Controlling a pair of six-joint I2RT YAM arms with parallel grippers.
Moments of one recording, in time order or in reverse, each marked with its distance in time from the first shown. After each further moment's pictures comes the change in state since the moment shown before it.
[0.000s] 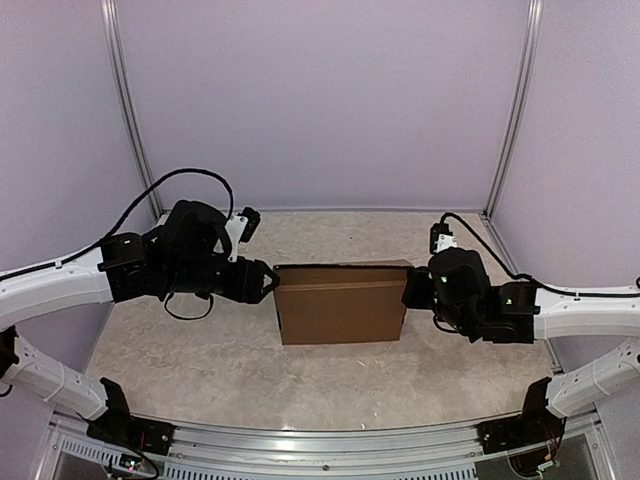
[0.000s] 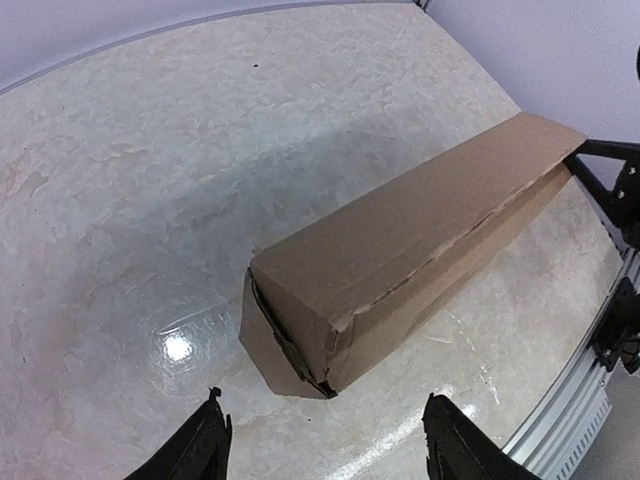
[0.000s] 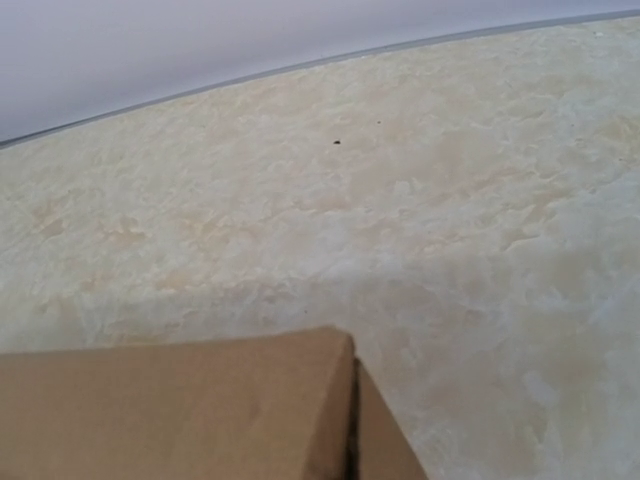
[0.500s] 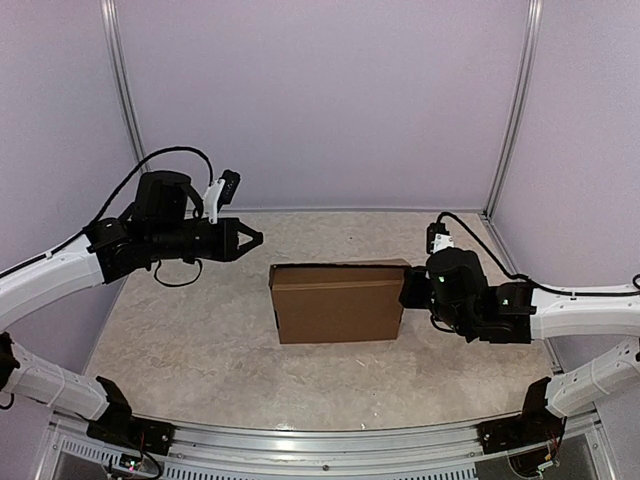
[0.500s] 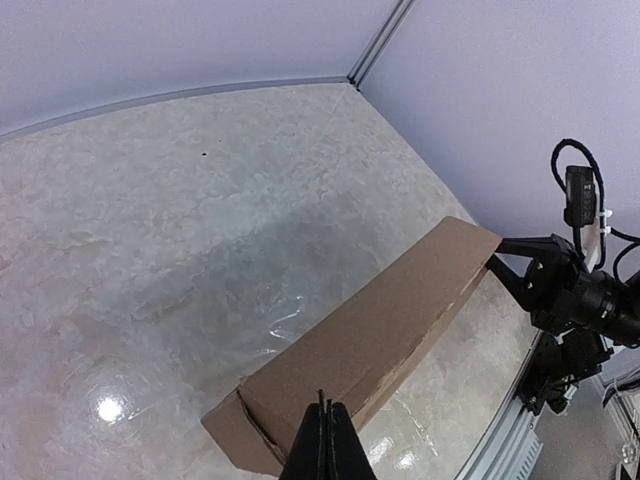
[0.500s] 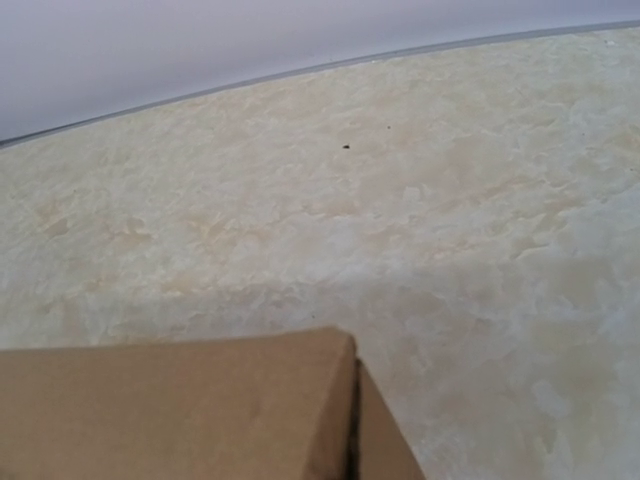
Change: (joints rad) left arm 0.235 -0.065 0.014 0.170 0.330 0.039; right arm 0.000 0.018 0.000 0.035 -0.003 -0.025
